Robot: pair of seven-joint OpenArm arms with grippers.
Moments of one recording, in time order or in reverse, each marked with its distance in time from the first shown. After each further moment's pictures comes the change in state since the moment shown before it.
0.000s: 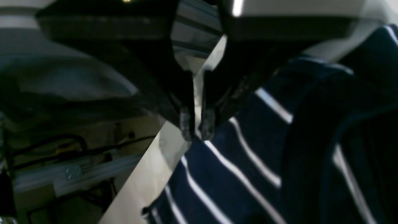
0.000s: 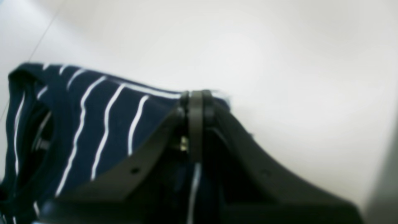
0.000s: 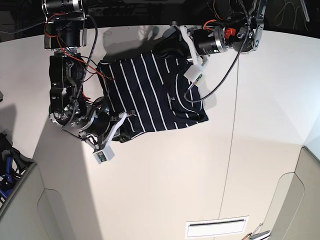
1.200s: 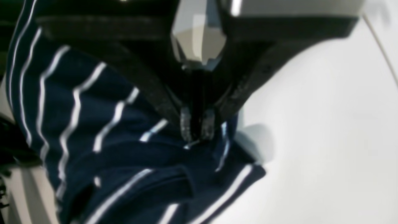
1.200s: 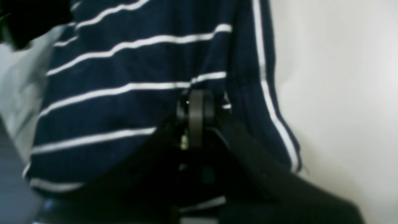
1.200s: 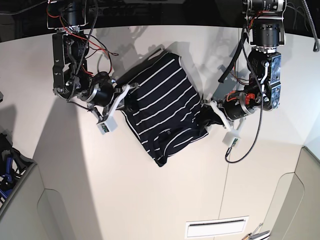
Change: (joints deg) left arm -28.5 -2.4 -9.8 -27.6 17.7 1.3 -10.5; right arm -9.6 0.0 0.0 -0.1 9.5 1.4 -2.2
